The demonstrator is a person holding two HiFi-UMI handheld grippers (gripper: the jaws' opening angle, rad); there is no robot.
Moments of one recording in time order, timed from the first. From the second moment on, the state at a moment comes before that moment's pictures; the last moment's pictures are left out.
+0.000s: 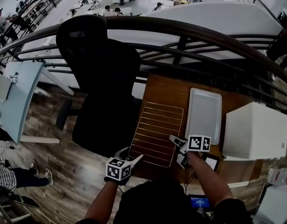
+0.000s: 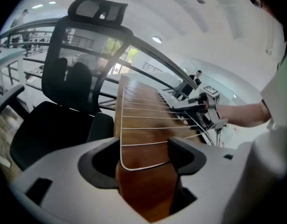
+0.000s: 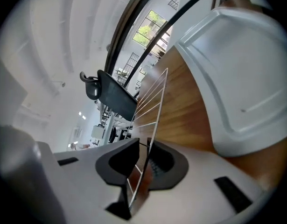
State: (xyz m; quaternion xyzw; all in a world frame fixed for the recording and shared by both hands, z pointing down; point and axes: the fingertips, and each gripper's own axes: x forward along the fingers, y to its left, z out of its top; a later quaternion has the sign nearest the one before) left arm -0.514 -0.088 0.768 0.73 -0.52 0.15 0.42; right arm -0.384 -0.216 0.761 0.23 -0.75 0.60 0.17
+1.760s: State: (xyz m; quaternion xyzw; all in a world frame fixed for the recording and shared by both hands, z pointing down) left arm -0.565 -0.108 0.683 0.76 -0.58 0.09 0.27; right arm -0.340 -0.227 0.653 0.41 -0.86 0.17 0.24
